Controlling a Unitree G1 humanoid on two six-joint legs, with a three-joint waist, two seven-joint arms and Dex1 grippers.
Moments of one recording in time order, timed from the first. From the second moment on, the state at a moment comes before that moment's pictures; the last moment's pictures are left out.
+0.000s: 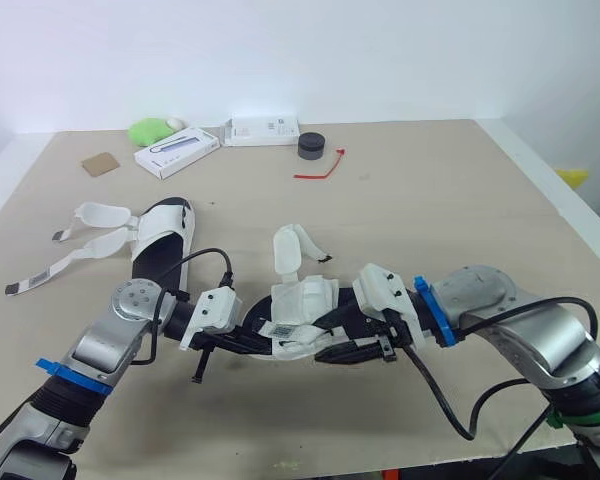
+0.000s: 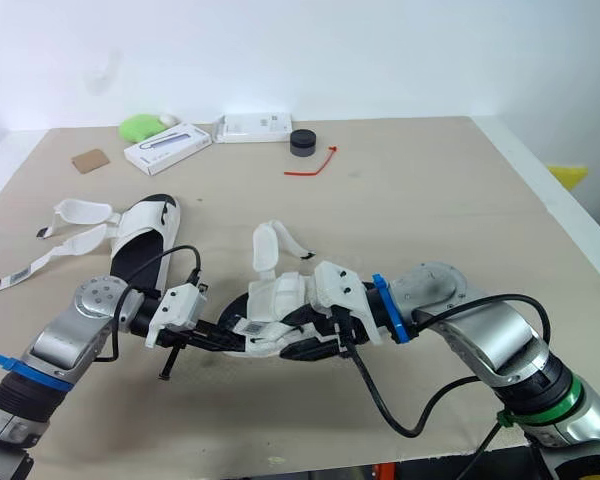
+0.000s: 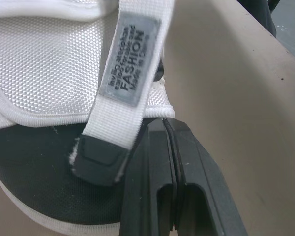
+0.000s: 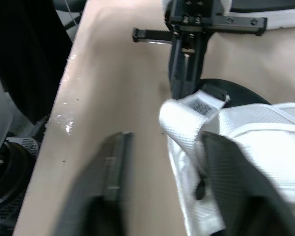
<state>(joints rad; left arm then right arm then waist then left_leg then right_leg) -0.37 0.68 -0.27 -0.05 -0.30 0.14 -1.42 -0.53 -0.89 0.35 -0.48 0.61 0.65 1.08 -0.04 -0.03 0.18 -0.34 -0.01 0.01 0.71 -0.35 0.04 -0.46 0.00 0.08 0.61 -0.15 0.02</state>
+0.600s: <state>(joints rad) -0.37 0.68 -0.27 -0.05 -0.30 0.13 -1.42 -0.46 -0.68 0.20 -0.31 0.45 0.04 1.27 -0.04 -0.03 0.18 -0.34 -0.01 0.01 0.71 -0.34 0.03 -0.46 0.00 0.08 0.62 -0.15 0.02</state>
